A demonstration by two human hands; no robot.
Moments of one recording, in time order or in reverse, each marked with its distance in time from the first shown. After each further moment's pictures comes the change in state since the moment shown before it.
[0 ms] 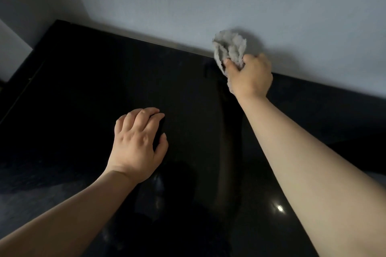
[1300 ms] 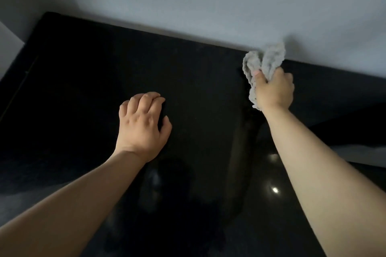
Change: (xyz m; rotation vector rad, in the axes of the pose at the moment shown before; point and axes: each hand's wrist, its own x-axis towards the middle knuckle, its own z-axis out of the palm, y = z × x) left_hand 0.001 -0.002 0.004 0.003 -0.003 0.005; right_hand -0.055 0.056 -0.042 0.014 -0.038 0.361
